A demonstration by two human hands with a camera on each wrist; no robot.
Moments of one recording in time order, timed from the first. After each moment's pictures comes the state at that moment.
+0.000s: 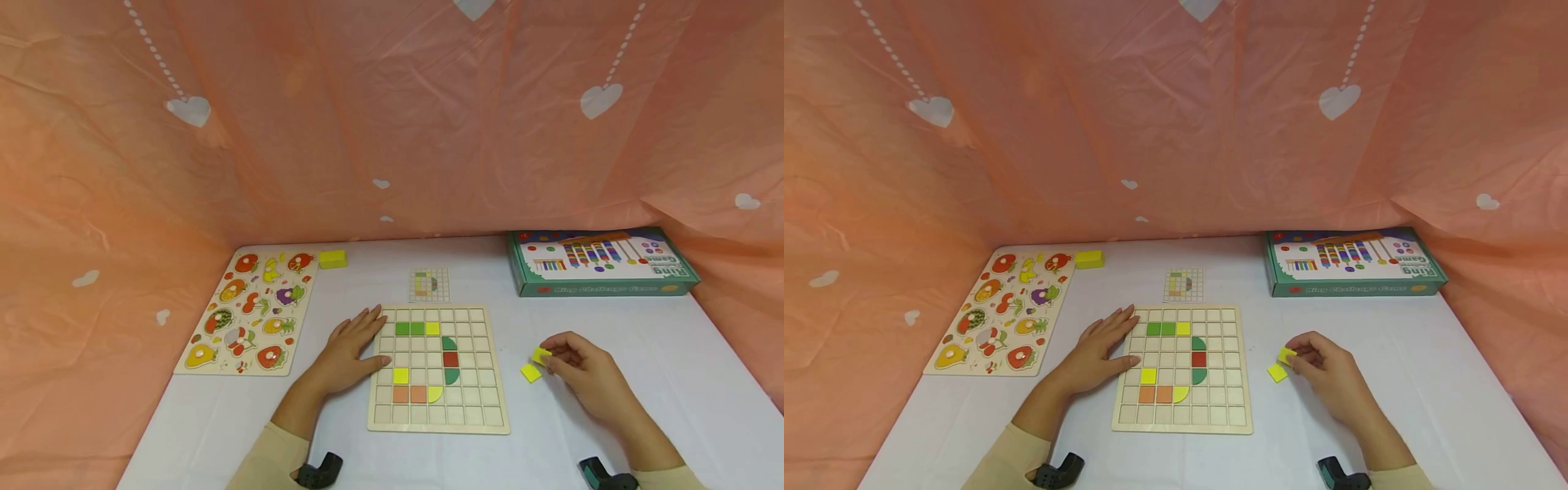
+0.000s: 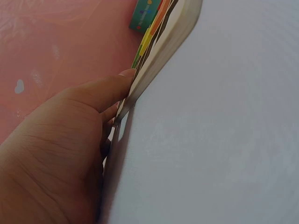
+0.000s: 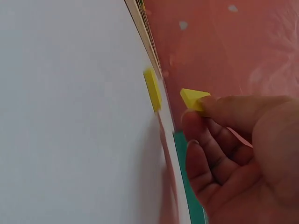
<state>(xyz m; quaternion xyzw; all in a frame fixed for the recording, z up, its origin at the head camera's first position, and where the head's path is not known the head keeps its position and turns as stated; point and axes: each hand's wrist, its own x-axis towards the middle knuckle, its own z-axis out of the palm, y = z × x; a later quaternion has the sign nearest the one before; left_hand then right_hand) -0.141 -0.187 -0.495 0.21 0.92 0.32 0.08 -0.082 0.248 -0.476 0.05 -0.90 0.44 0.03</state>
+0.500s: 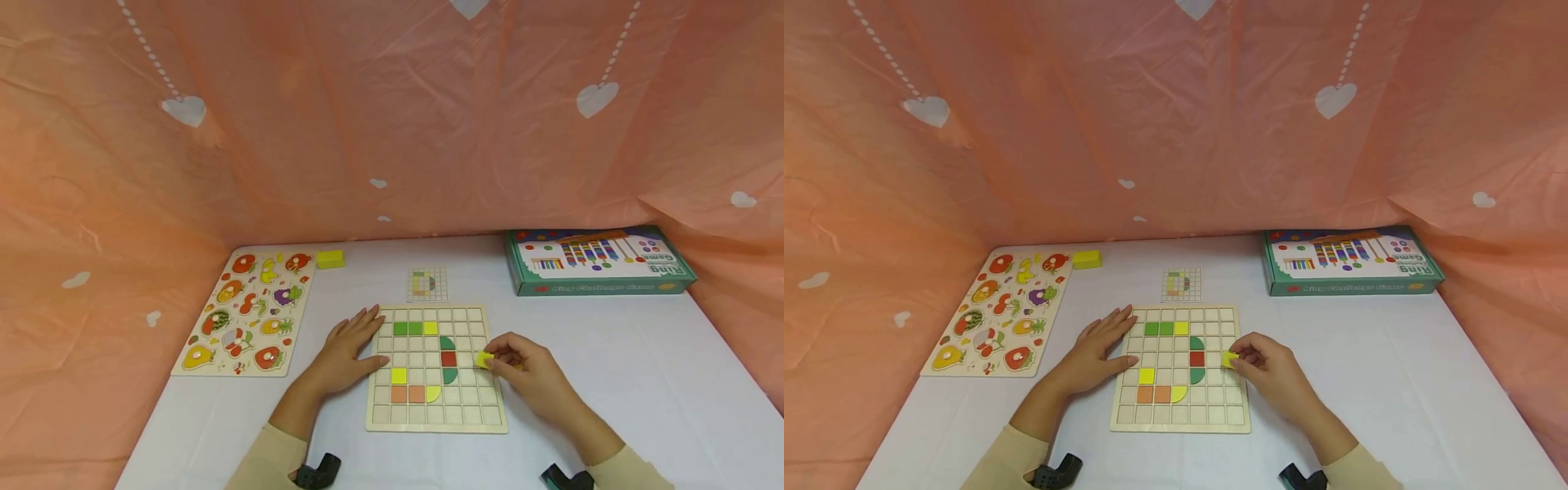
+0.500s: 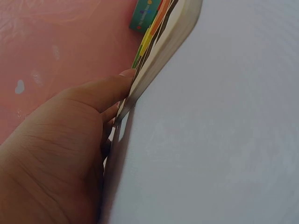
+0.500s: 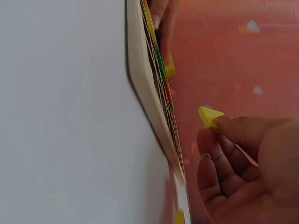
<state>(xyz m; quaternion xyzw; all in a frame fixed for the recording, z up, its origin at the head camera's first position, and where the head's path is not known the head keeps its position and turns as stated) -0.143 -0.188 -0.499 0.22 0.92 0.32 0.08 -0.089 0.180 -0.475 0.11 -0.84 0.53 -0.02</state>
